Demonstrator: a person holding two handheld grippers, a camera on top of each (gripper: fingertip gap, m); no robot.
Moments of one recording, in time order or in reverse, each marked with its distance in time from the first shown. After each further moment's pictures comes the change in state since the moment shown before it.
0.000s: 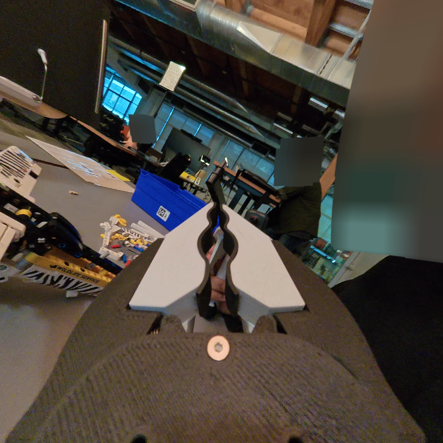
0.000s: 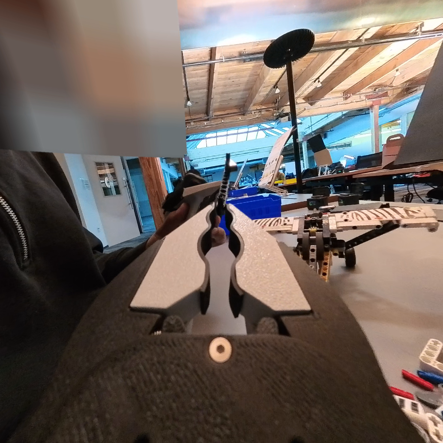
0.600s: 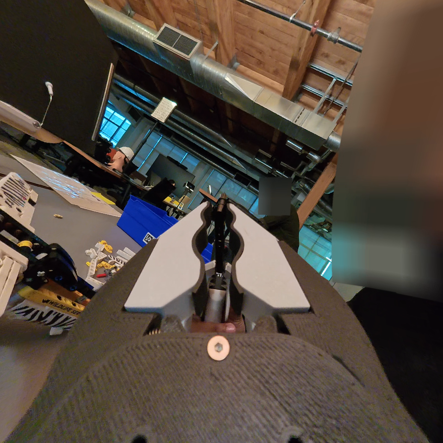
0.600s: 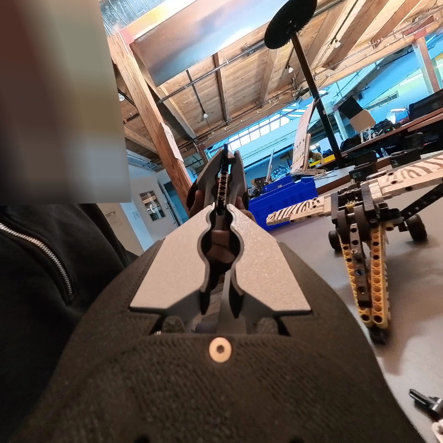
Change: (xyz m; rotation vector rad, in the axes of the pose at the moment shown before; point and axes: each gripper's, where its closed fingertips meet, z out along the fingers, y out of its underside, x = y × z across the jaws) left arm -0.005 -0.035 0.002 0.136 0.060 -0.088; right arm 0.002 0.011 0.017 0.015 -0.064 0.313
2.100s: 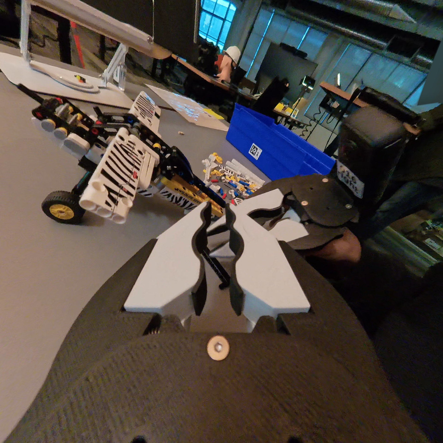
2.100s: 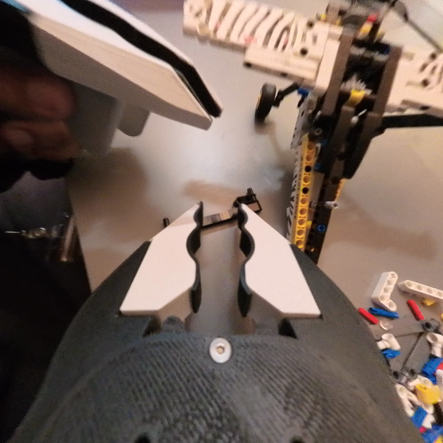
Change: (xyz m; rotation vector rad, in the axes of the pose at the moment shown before) left arm -0.067 0.054 -0.068 -0.417 -0.485 0.297; right arm 0.089 0.115 -0.002 -0.992 0.584 -0.520
